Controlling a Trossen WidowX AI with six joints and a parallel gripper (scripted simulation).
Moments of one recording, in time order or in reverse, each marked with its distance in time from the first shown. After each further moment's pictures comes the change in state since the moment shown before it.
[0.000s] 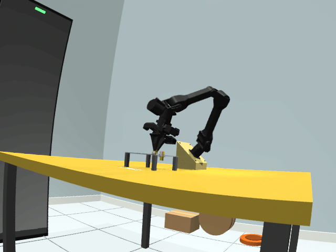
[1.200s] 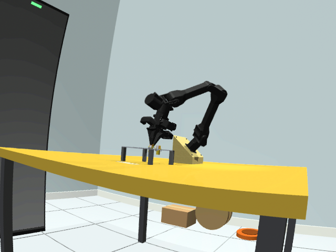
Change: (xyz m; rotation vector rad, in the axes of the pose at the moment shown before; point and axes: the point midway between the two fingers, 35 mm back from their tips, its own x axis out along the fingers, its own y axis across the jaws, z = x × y) arm 0.000 0.002 0.000 0.001 0.000 -0.031
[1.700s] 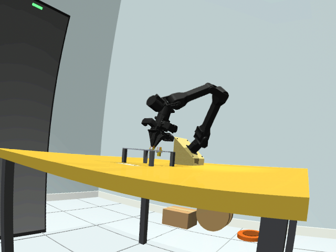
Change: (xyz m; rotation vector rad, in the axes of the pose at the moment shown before) arm 0.001 0.002 0.000 0.002 -0.001 -0.021
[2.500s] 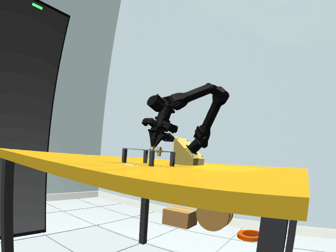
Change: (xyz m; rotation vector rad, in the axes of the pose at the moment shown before) arm 0.000 0.001 0.000 -0.001 0.000 -0.012
